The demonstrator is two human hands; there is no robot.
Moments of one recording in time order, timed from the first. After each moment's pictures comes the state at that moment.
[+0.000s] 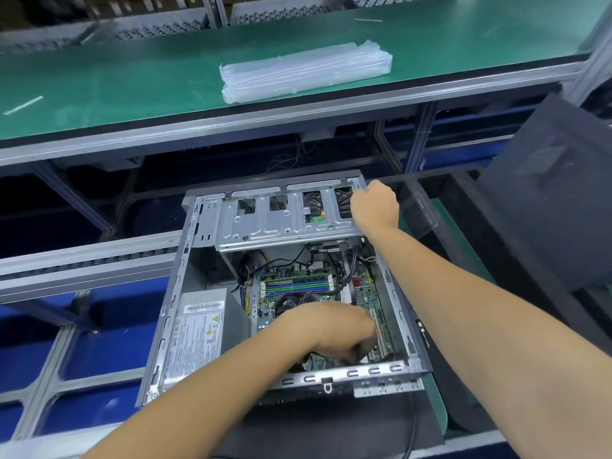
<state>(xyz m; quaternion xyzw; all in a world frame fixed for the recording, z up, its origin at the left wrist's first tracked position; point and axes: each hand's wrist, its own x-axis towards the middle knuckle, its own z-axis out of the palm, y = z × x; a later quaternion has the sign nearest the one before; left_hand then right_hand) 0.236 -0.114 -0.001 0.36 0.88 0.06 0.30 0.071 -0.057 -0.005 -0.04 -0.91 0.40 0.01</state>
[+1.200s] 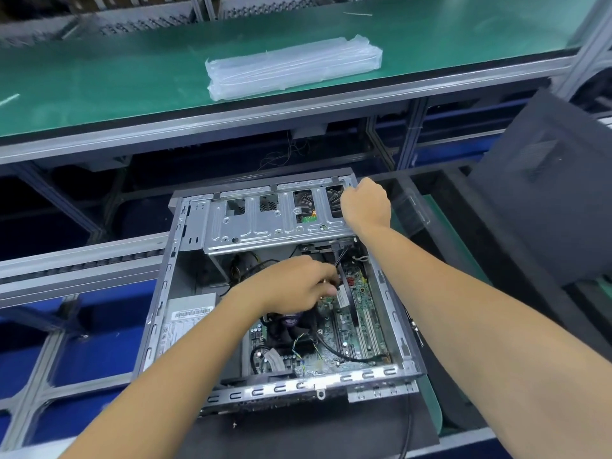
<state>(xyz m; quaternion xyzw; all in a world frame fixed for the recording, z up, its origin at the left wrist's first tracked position) 0.212 -0.173 0.017 0.19 0.94 0.19 0.19 0.067 -0.059 -0.007 -0.04 -0.92 0.39 0.00</state>
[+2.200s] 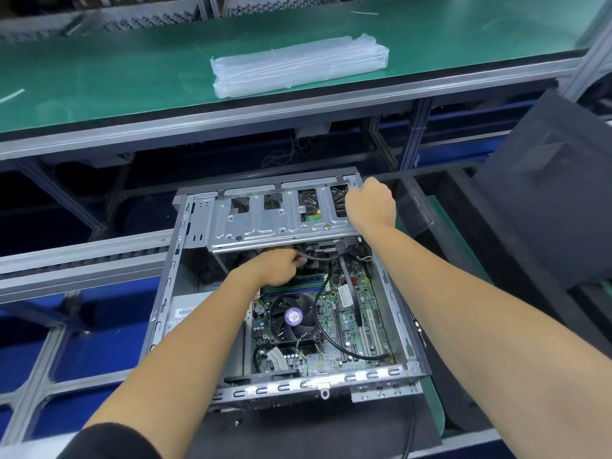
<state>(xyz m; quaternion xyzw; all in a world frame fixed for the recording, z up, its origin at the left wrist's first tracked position) 0.168 -0.224 -0.049 -0.03 0.95 0.19 0.24 0.071 -0.059 -0.004 -0.03 -0.92 0.39 0.00</state>
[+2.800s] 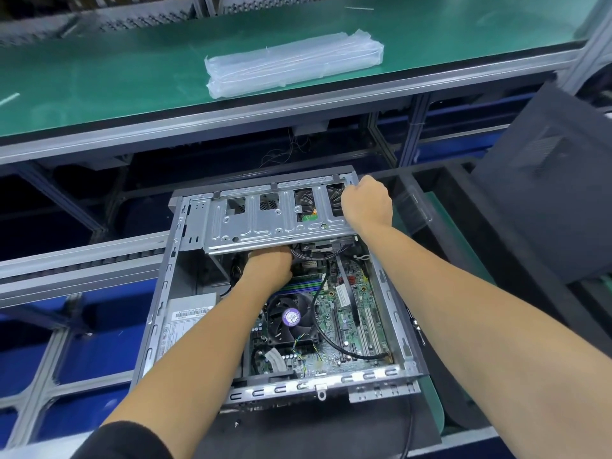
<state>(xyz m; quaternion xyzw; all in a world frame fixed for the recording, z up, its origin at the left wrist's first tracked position) 0.175 -0.214 -0.059 -0.04 0.99 -0.06 0.11 0.069 -0.059 -0.004 -0.04 -0.92 0.39 0.00</state>
